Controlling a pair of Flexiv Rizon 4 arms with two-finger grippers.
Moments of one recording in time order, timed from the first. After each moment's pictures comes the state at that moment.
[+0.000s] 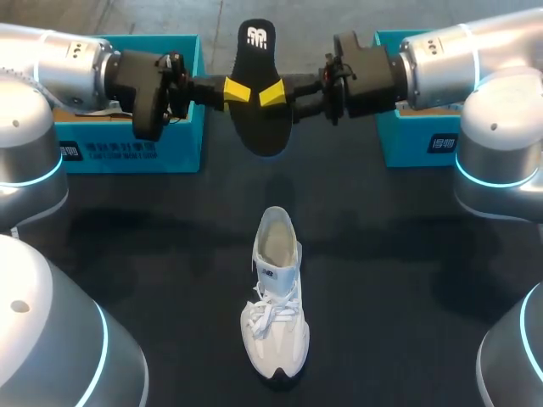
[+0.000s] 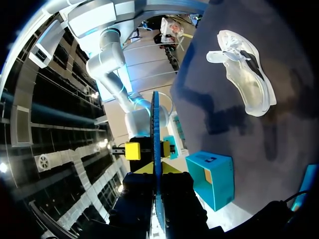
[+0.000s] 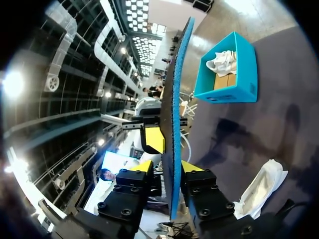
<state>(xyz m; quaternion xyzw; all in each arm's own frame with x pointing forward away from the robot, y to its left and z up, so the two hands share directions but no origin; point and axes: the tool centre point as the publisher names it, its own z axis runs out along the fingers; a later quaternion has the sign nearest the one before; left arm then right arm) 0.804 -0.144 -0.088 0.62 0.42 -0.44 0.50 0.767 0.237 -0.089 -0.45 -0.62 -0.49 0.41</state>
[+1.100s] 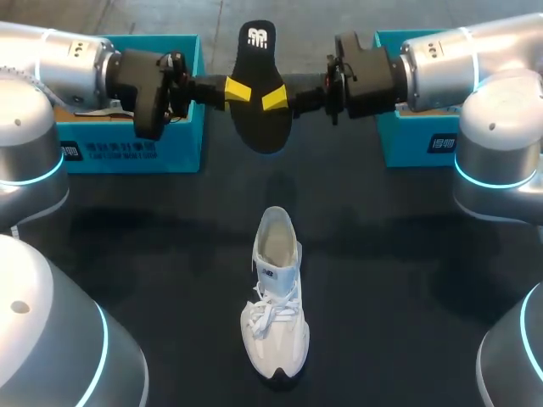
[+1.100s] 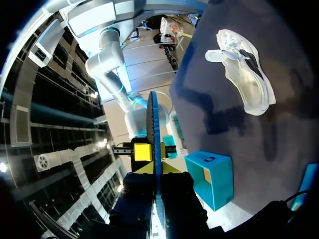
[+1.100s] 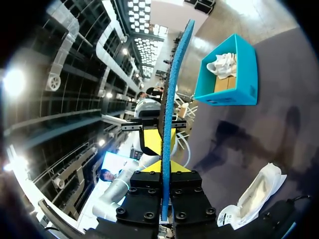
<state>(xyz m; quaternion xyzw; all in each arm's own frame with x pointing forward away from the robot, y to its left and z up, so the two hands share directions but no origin) 0.807 -0.145 -0.090 0.62 0.42 -0.43 0.50 0.773 0.235 -0.093 -0.45 -0.62 -0.50 0.41</state>
